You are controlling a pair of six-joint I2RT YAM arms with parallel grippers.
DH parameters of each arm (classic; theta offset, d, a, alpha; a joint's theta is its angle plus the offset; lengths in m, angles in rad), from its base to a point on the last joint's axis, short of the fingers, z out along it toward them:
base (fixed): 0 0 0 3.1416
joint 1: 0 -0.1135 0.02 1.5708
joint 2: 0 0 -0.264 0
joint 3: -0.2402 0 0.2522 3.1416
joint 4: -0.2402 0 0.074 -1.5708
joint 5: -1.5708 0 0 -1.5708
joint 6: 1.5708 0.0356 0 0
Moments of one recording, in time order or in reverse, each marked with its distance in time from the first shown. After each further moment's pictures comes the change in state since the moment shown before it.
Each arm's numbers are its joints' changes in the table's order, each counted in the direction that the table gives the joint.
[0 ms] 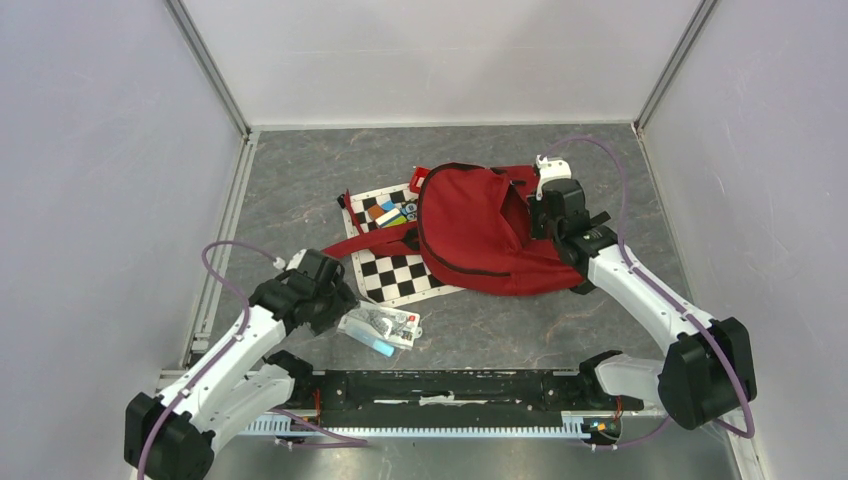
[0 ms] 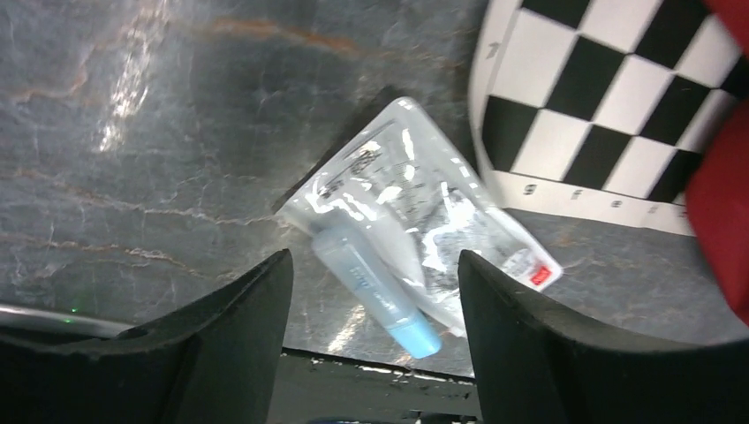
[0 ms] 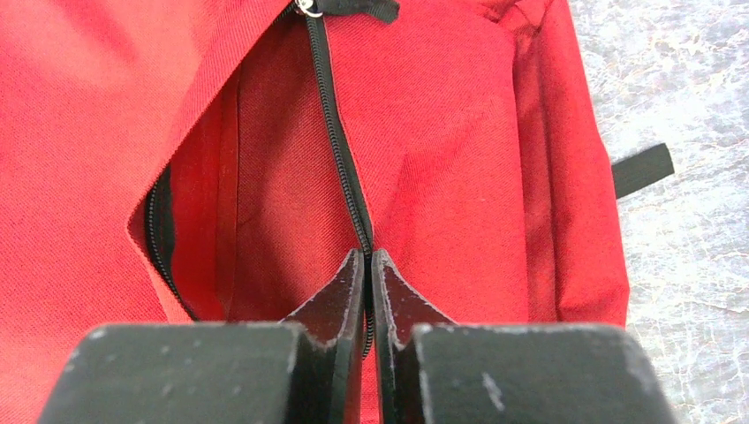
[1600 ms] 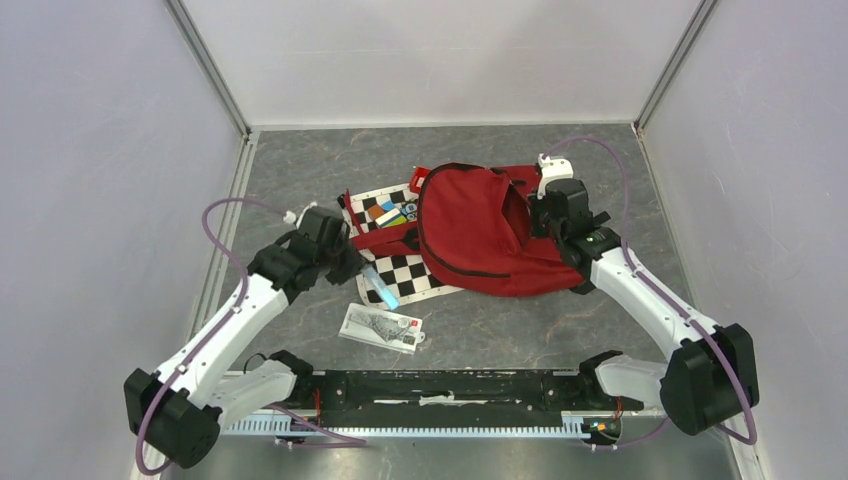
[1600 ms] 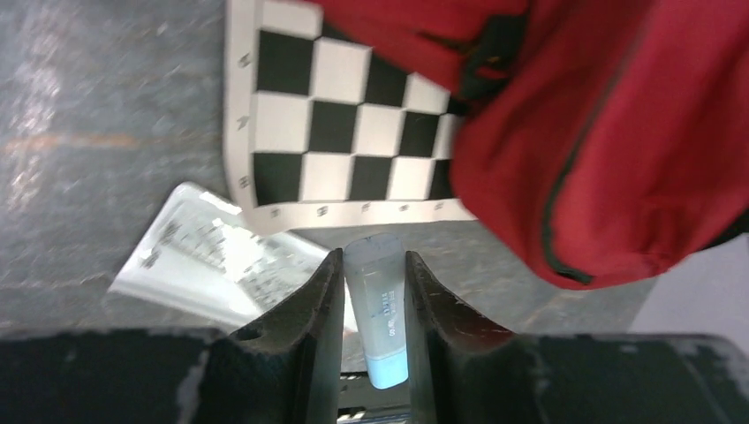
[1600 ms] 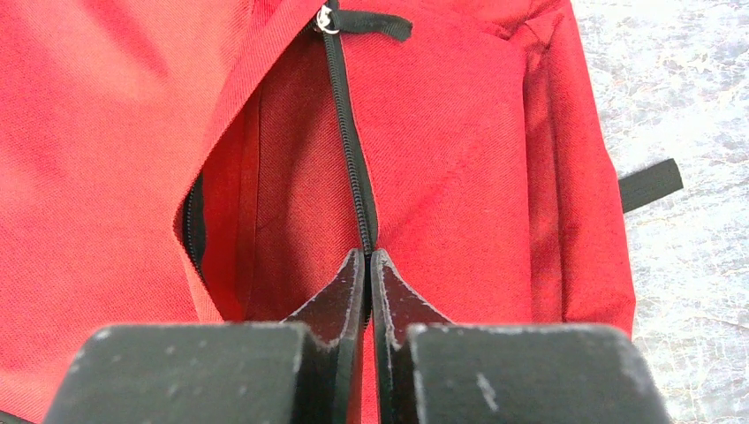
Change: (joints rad) left arm 0.028 0.136 -0.243 0.069 -0.048 0.009; right arm 0.001 -0.021 0.014 0.025 0.039 0.000
